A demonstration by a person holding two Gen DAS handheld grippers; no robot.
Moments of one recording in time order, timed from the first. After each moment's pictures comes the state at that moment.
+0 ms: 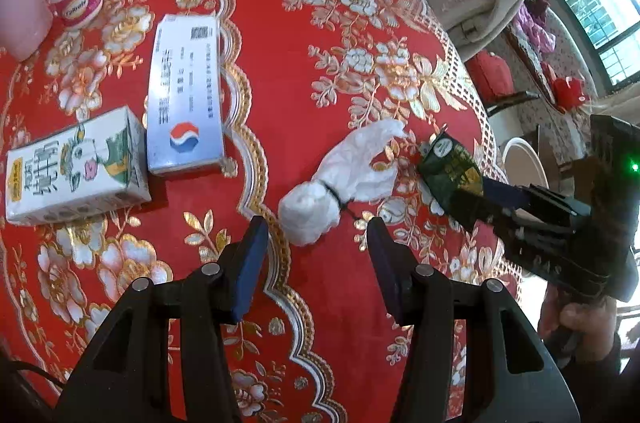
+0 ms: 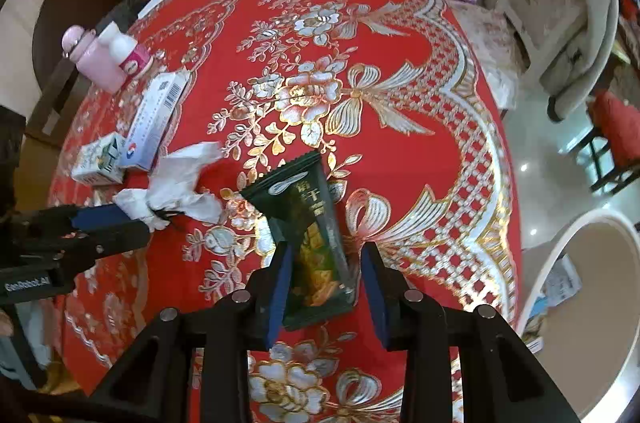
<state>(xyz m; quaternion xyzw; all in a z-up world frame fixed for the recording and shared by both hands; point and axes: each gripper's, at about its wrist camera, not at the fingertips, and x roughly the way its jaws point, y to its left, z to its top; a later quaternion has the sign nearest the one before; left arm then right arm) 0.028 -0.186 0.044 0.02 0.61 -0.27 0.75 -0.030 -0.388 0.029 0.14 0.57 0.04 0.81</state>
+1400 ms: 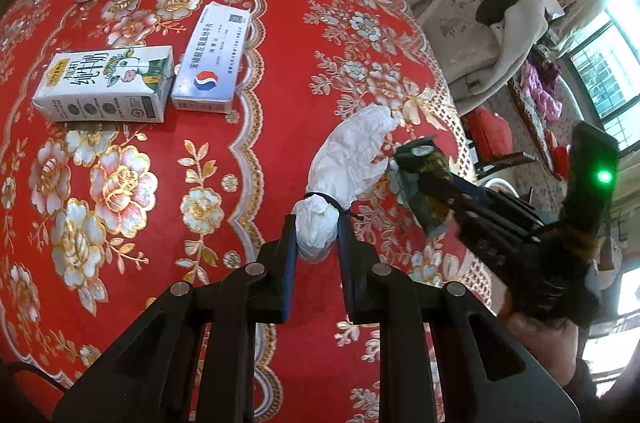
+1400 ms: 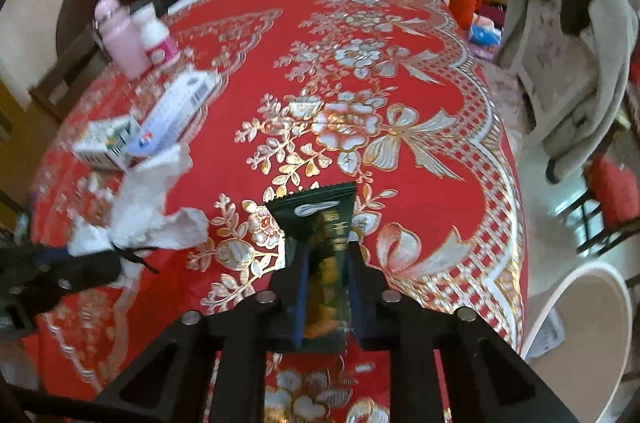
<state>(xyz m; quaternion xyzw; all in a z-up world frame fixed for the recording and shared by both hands) -0.030 -0.171 0.058 -0.09 0.57 -0.21 0.79 -0.041 -0.371 0.039 0.07 0.50 0.06 0.86</state>
